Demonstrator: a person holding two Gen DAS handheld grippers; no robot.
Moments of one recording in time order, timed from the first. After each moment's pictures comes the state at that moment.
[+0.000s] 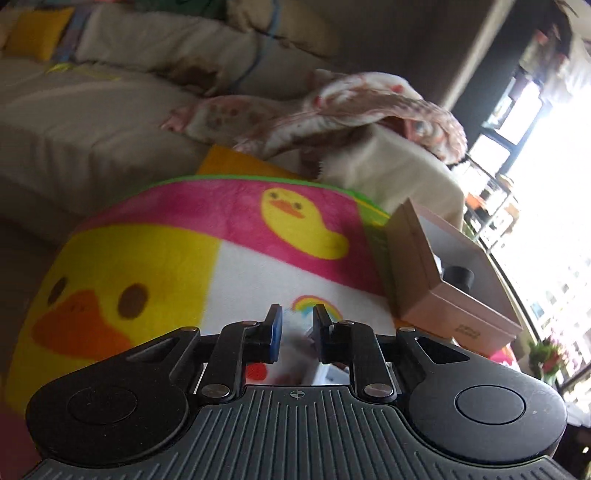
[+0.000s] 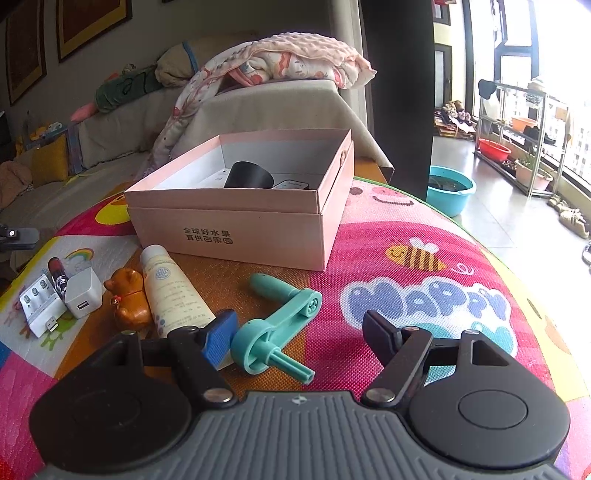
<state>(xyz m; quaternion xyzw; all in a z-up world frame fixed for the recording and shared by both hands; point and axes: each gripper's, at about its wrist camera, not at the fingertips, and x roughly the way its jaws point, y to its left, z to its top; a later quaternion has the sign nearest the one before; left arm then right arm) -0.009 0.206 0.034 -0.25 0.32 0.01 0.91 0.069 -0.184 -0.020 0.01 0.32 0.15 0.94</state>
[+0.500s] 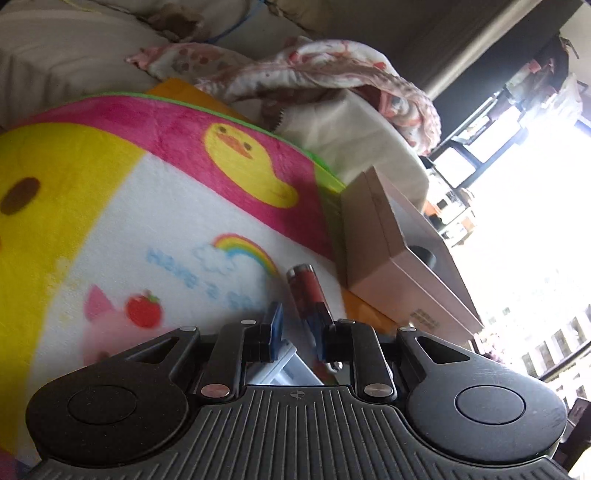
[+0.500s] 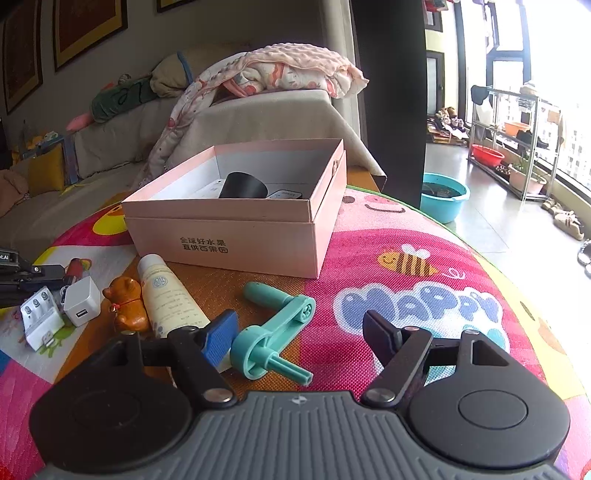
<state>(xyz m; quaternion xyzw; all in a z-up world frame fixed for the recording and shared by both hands) 0.017 0.158 -0.015 -0.33 0.32 -0.08 0.88 0.065 -0.187 -0.017 0.02 0.31 0.14 0.94</state>
